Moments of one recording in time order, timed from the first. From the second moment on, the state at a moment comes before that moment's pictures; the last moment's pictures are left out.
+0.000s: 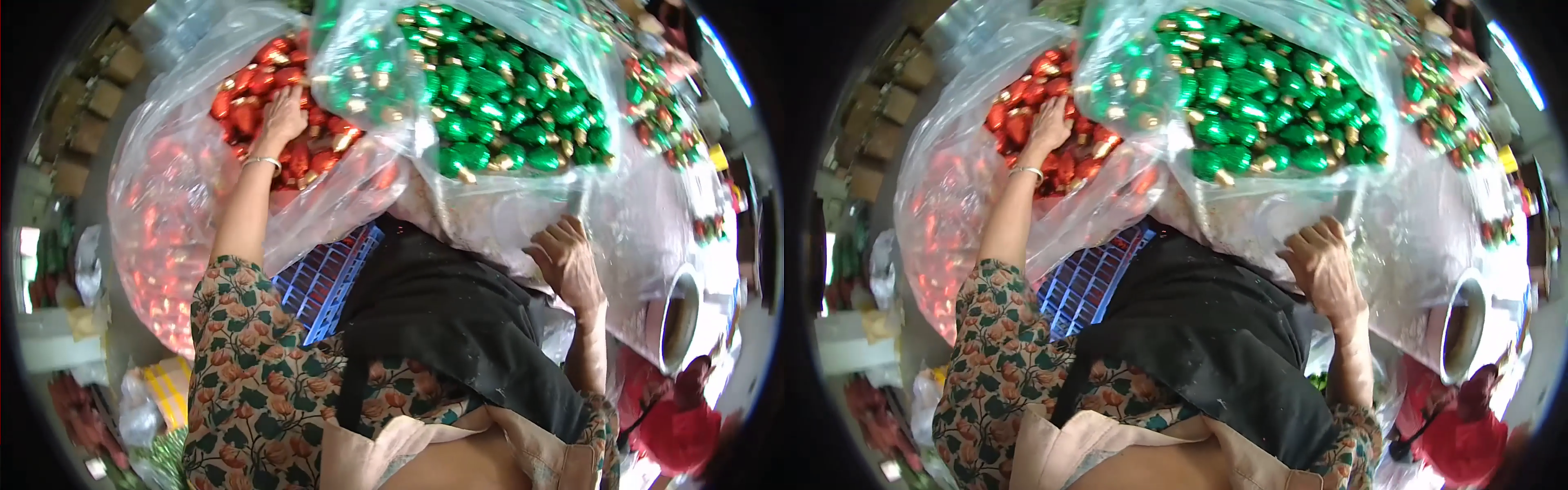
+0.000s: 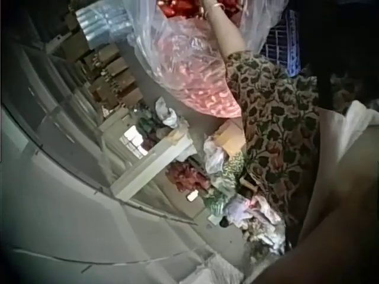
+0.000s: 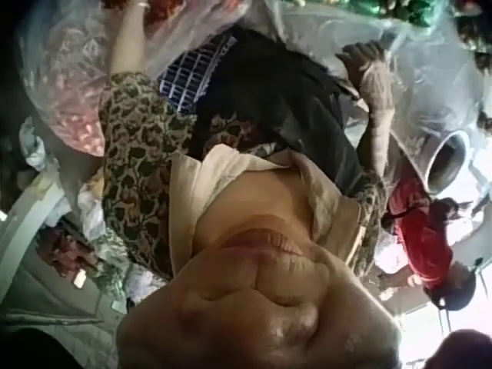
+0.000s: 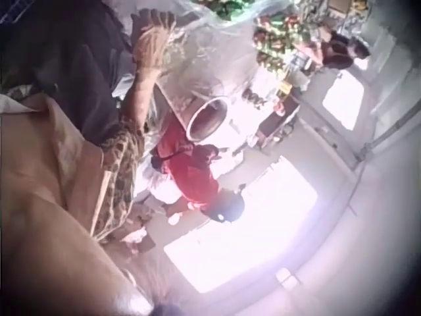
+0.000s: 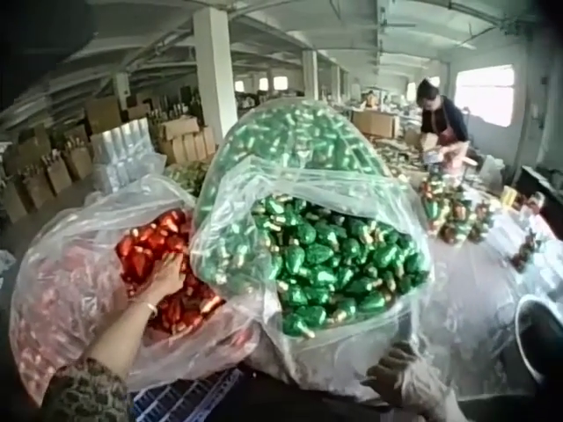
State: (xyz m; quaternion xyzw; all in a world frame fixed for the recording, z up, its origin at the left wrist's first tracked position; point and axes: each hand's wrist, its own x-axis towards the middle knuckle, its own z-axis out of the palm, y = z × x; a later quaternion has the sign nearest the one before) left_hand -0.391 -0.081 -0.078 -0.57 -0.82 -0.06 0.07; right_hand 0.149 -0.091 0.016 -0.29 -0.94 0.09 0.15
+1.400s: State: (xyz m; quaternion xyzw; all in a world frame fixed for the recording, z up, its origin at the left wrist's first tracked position) left_hand -0.101 -0.030 -0.057 -0.90 -0.39 0.21 0.02; right_hand 0.437 -0.265 -0.439 -0.88 -0.39 0.28 0.00
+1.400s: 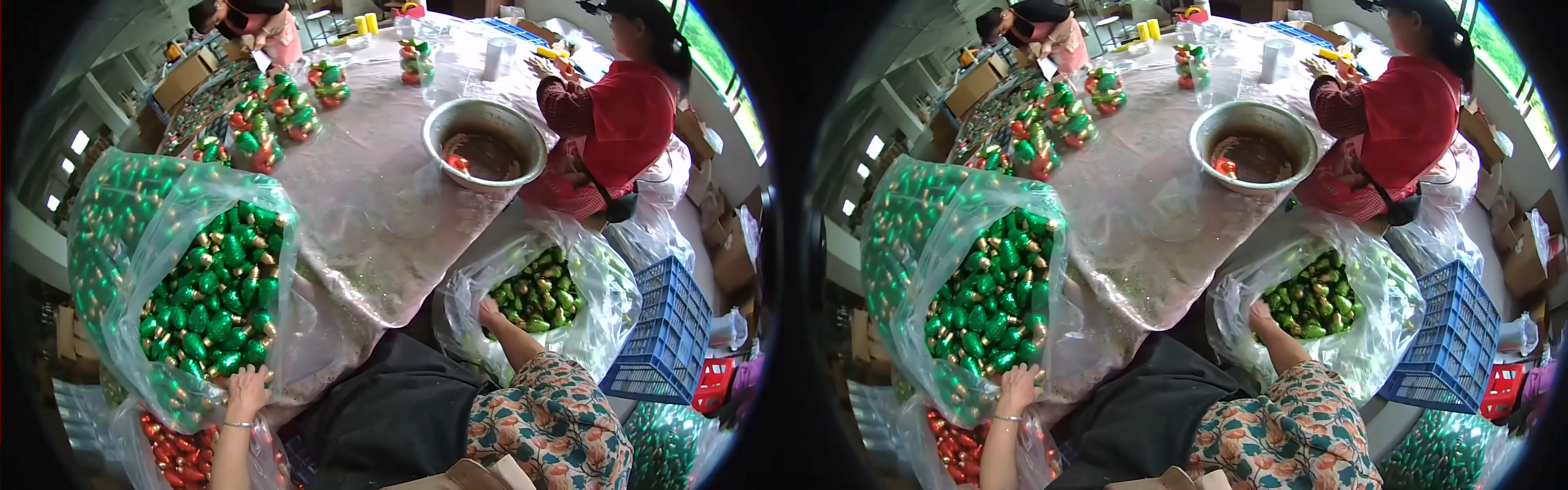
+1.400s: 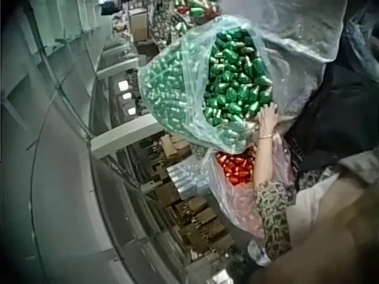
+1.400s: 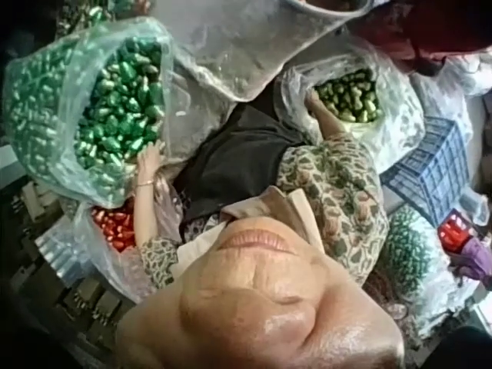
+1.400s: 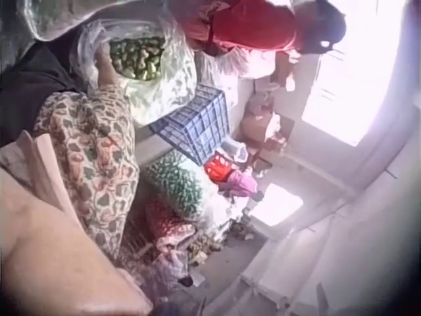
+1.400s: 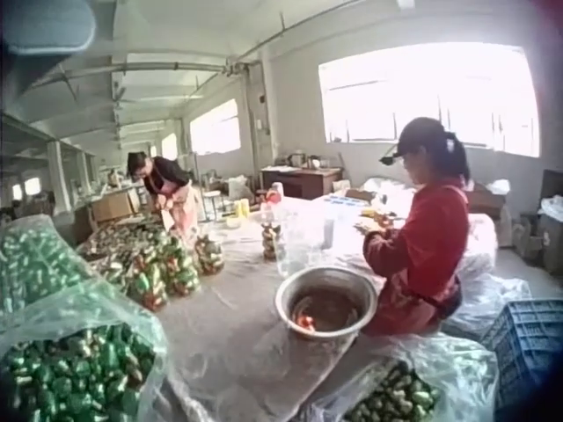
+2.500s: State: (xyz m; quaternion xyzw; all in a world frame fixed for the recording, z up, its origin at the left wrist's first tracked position) left_hand 0.009 -0.073 0.010 -0.65 -0.23 -0.66 -0.30; right_hand 0.252 -0.131 -0.015 -0.39 -0.42 0.28 0.77
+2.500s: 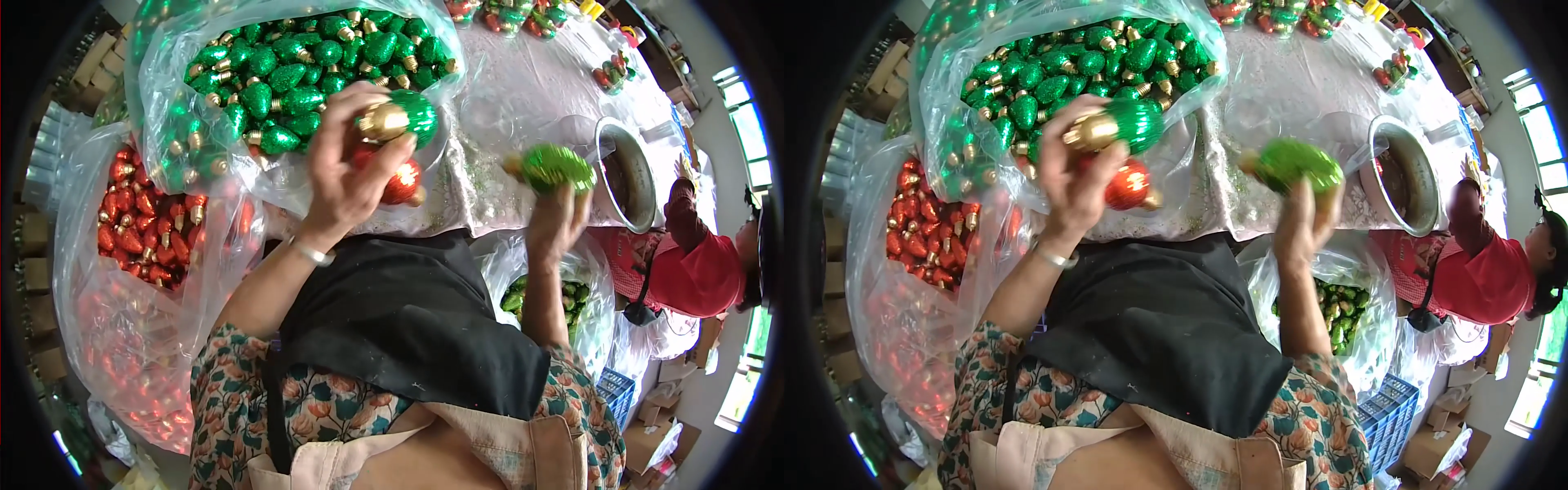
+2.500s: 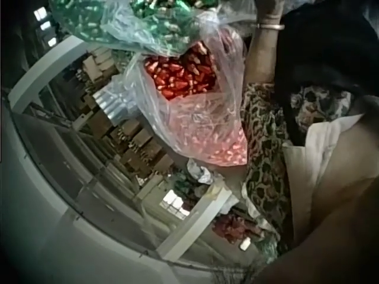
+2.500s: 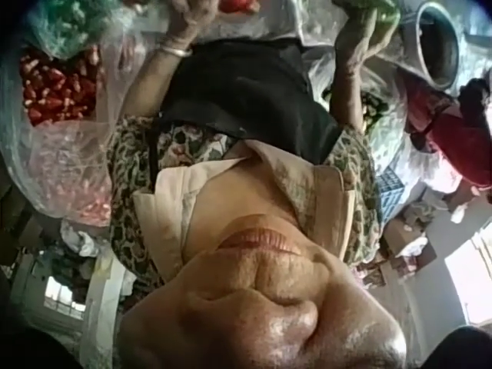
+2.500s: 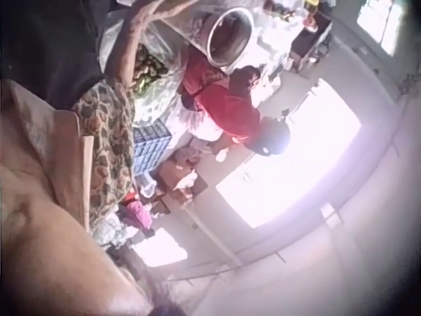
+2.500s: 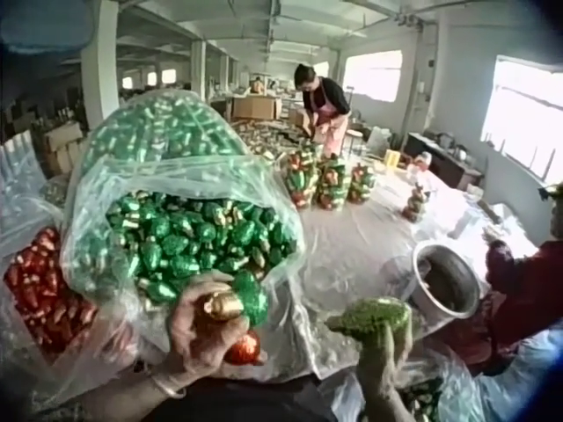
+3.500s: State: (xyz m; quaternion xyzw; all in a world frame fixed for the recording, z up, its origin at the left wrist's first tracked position) left_hand -0.010 -0.061 0.013 -0.74 -0.32 -0.44 -0.40; right_hand 0.212 -0.094 -0.004 -0.45 -0.80 0.09 0.38
